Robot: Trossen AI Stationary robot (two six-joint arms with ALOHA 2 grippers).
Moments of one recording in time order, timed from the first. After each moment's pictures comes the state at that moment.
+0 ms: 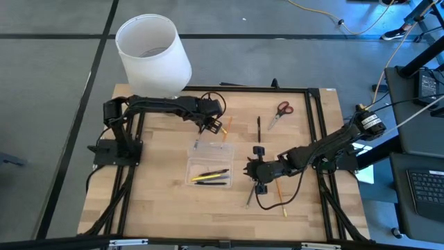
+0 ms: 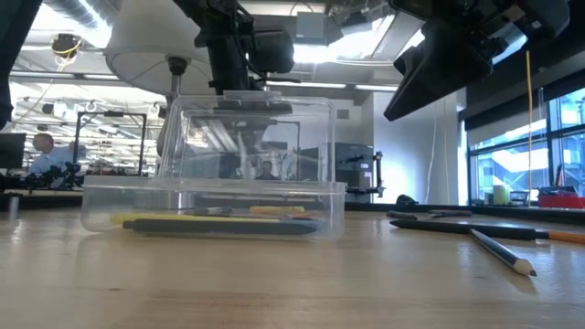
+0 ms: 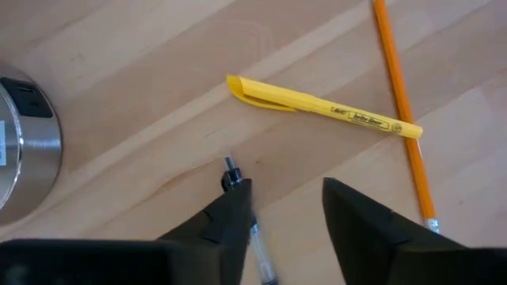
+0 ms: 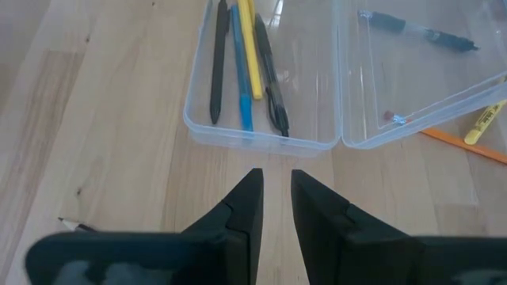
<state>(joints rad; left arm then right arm) 0.28 1.78 1.32 -0.82 -0.23 -0.76 0.41 1.51 0.91 -0.27 0.34 0.21</state>
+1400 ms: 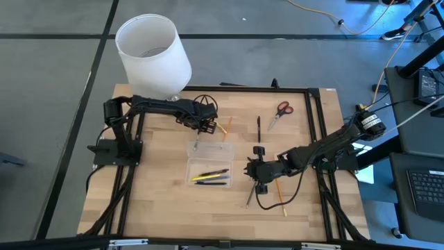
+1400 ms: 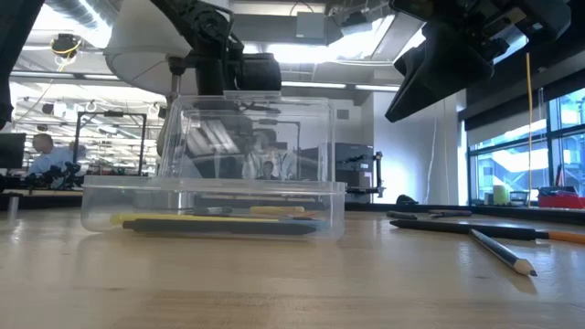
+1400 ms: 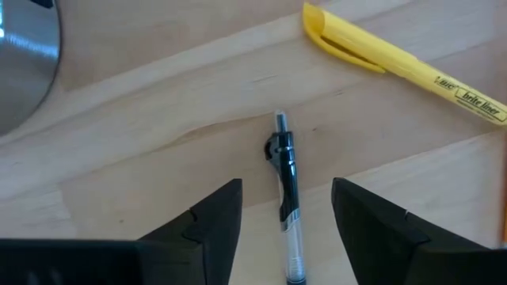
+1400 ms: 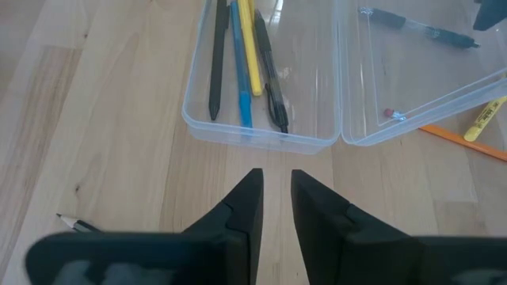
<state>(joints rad) 0.32 1.79 1.18 -0.77 -0.19 -0.95 0.41 1.51 0.91 -0.27 0.34 0.21</state>
